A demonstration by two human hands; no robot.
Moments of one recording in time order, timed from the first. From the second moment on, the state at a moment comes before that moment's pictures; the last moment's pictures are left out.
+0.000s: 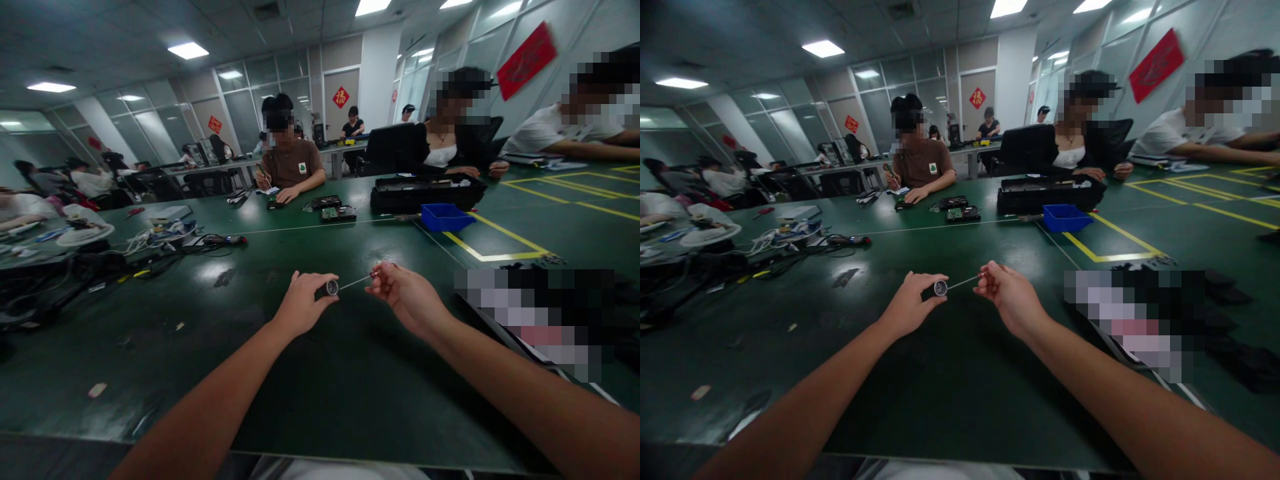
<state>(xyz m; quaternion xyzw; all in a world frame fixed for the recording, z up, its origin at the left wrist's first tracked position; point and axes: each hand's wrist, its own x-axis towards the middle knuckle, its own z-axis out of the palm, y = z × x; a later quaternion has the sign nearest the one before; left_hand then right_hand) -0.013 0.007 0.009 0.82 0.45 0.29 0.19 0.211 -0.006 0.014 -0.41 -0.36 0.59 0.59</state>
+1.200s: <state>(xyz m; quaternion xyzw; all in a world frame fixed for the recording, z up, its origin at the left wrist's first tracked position) -0.013 0.006 0.007 0.82 0.47 0.27 0.20 0.210 -0.029 0.026 -0.53 -0.72 0.22 0.40</state>
